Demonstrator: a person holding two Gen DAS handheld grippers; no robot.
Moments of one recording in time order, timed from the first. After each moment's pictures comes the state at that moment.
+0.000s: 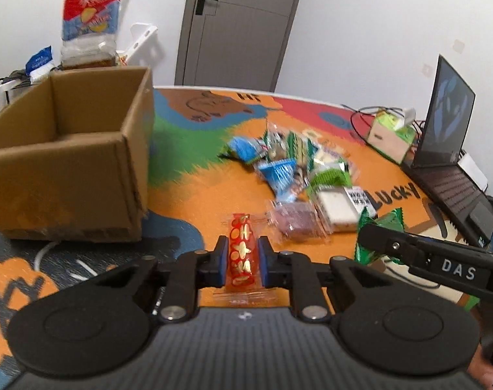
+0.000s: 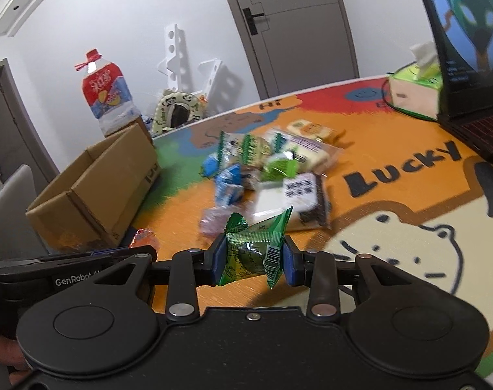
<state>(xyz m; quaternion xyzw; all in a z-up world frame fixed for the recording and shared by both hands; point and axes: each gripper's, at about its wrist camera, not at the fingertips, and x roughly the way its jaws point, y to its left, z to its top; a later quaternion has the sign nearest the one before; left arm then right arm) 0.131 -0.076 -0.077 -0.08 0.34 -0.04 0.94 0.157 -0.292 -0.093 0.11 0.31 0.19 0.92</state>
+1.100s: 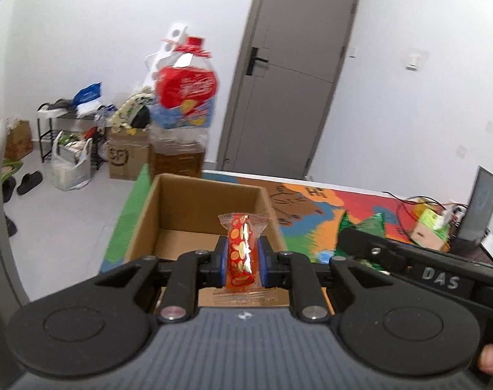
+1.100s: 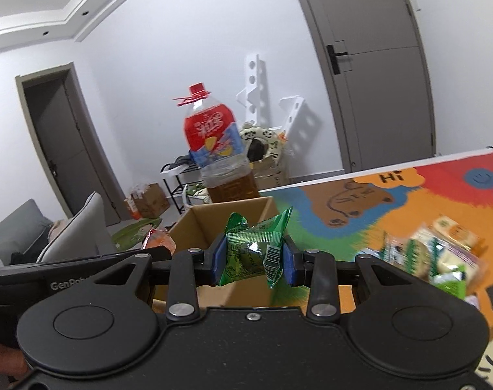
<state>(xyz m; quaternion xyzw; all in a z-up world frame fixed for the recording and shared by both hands) 0.132 0.047 0.002 -0.12 0.25 0.04 0.96 0.187 -0.158 -0.005 0.09 0.24 0.30 0.92</state>
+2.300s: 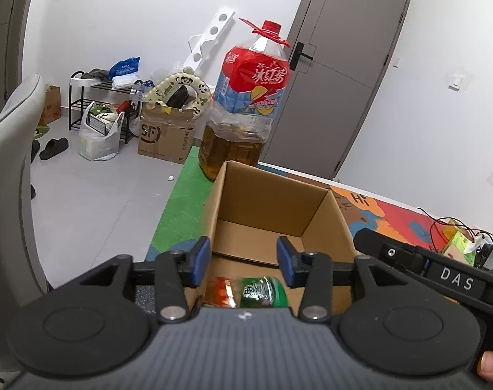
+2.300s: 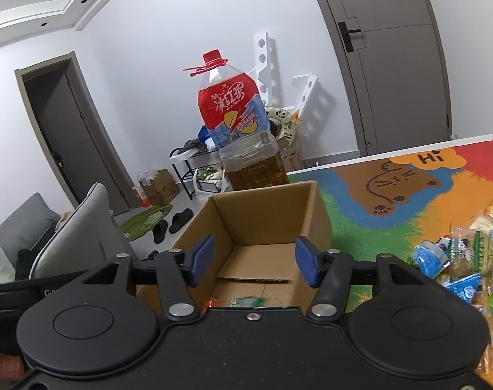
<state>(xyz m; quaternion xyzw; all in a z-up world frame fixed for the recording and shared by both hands) 0.130 0.105 -0.014 -0.17 0.27 0.08 0.94 0.208 -0.109 -0.022 0.10 0.27 0.30 0.91</state>
